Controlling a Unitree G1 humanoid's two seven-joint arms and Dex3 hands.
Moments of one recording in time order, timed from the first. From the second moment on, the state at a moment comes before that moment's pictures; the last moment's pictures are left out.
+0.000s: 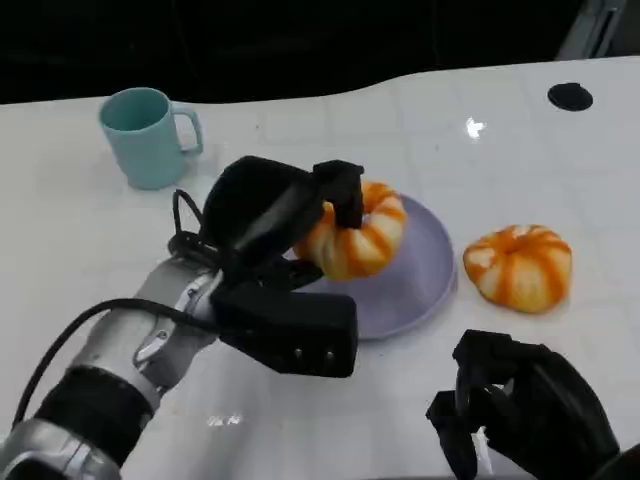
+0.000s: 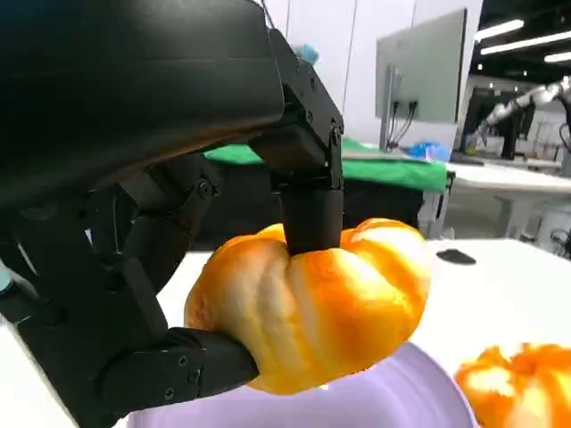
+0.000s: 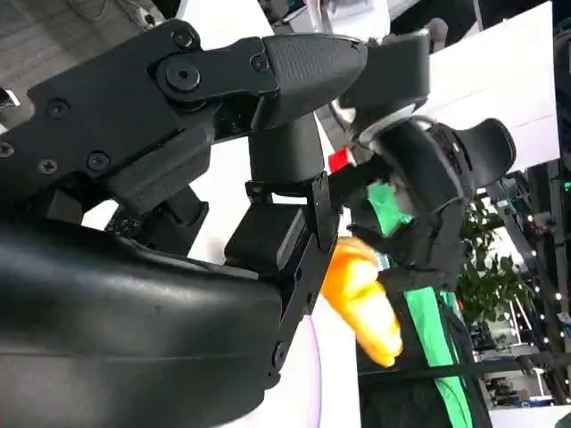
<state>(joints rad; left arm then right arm) -0.66 0.18 -0.45 0.62 0.79 -0.34 0.26 0.13 0.00 0.05 -0.02 0.42 0.03 0.57</state>
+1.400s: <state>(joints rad) -0.26 0.23 -0.19 0.20 0.03 -0.37 -0.31 0.13 -0.01 0.05 -0.04 0.42 0.04 0.56</state>
